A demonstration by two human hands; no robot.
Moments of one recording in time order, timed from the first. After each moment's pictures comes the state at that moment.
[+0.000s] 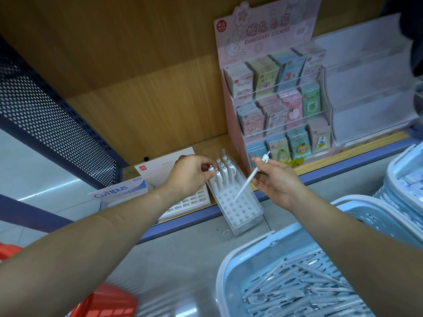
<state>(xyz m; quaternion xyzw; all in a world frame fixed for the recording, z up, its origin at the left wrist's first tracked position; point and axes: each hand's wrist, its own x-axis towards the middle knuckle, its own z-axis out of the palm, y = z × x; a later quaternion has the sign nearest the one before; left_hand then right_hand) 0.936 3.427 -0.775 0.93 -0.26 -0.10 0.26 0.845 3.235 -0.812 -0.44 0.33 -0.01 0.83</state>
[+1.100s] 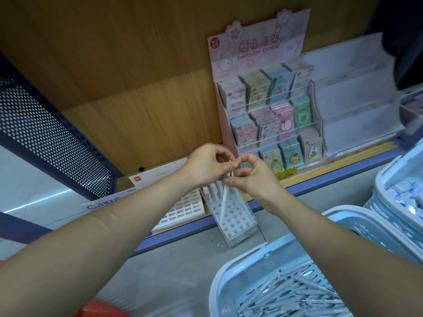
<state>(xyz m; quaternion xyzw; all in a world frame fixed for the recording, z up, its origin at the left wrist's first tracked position) 0.931 3.372 -0.728 0.87 -0.28 -0.19 0.36 0.854 3.249 -0.789 -0.66 0.16 -0.01 0.73</state>
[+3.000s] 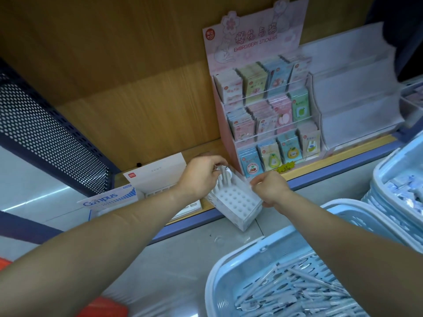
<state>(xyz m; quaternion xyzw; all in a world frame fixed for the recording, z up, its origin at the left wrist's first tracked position) 0.926 3.383 -0.772 0.91 -0.34 -0.07 0.22 0.851 3.220 -0.839 -0.79 0.37 0.07 0.48</state>
